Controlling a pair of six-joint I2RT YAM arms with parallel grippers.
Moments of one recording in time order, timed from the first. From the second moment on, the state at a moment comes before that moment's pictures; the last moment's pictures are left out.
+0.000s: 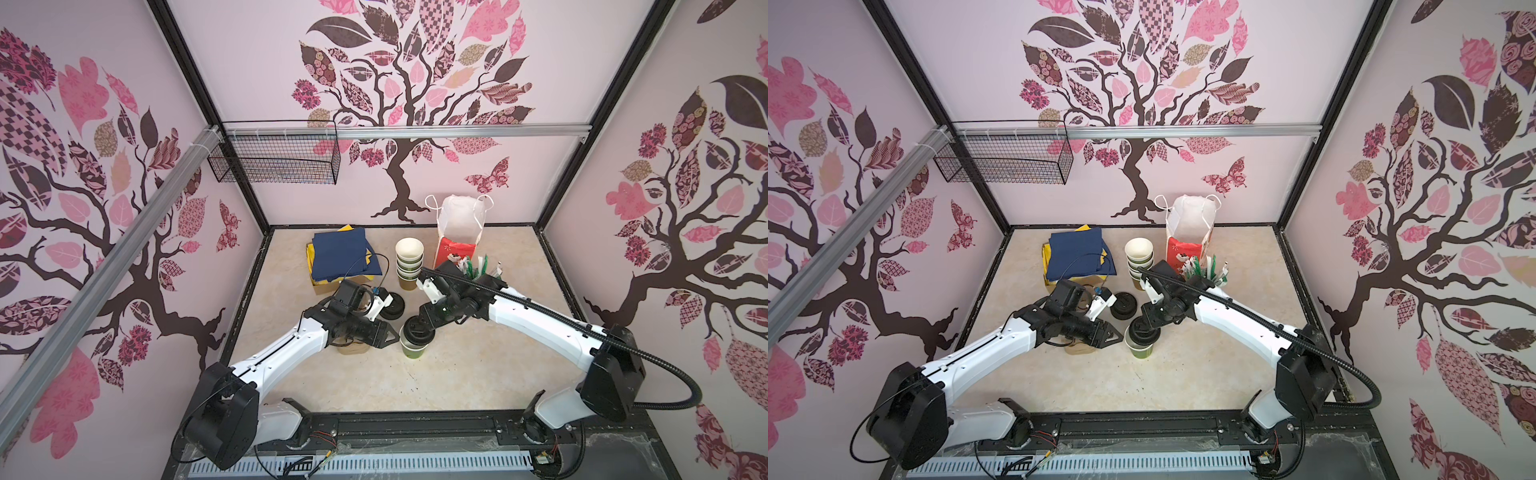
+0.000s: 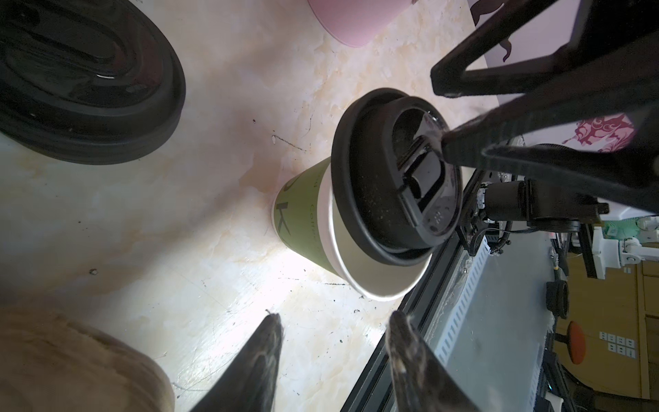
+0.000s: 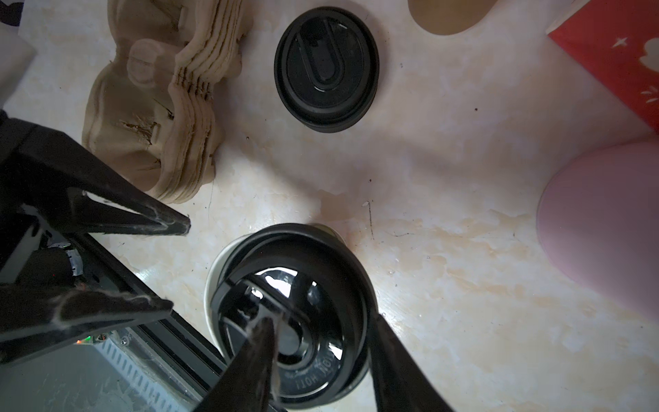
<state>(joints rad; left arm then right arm) -0.54 1.30 0.81 -0.51 0.61 -0.18 0.74 1.52 1.24 -0.80 -0.15 0.33</state>
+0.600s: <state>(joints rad) -0.54 1.31 0.81 -0.51 0.61 -0.17 0.74 1.52 1.24 -0.82 -0.19 0.30</state>
